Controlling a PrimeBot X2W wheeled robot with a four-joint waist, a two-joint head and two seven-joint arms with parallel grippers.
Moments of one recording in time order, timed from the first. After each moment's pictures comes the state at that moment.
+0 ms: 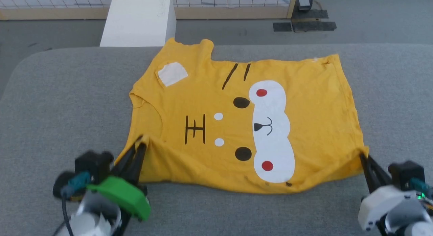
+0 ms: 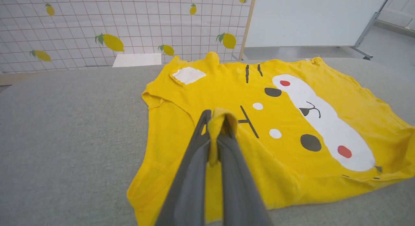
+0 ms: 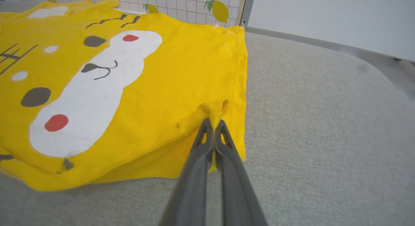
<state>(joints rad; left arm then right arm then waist) -0.06 0.45 -0.37 -0.14 -0.53 0.08 -0.01 0.03 -0.18 -0.06 0.06 0.05 0.13 0.07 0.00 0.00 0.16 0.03</state>
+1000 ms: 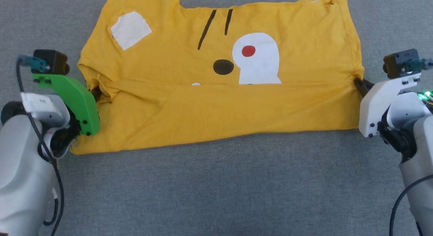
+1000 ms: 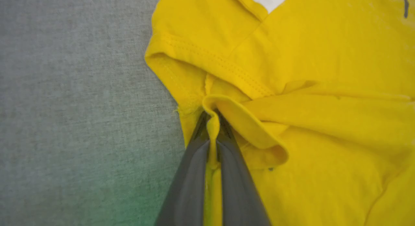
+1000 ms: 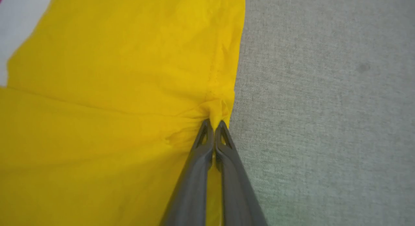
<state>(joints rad) -0.60 0.54 -0.33 0.32 -0.71 -0.02 0.56 -0.54 -0.29 0.06 0.33 0.23 0.13 0.53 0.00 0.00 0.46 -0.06</state>
